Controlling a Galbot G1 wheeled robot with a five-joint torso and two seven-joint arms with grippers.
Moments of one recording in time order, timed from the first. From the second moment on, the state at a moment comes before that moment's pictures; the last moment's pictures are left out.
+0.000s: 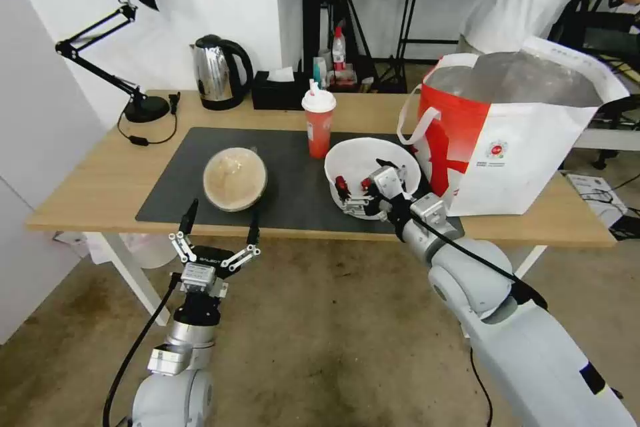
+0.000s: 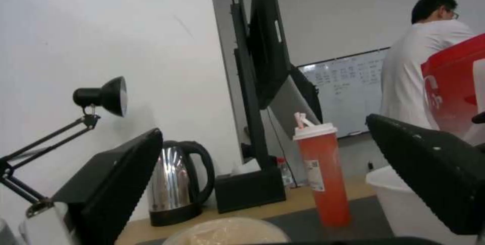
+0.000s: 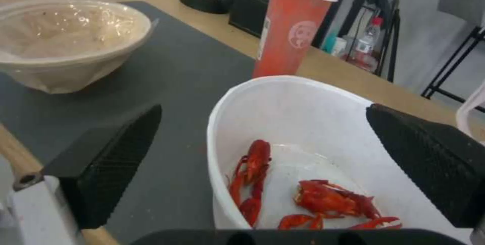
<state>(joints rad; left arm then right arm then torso) 1.58 -1.59 -0.60 -2.04 -0.02 -0.60 0.24 -1.00 1.11 0.15 2.12 0.18 -0.55 -0.06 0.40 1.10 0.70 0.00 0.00</state>
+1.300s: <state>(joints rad) 1.58 -1.59 -0.62 -2.03 -0.02 -0.60 0.24 -0.93 1.12 0.07 1.98 0.13 -0.56 -0.11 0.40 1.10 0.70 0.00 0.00</state>
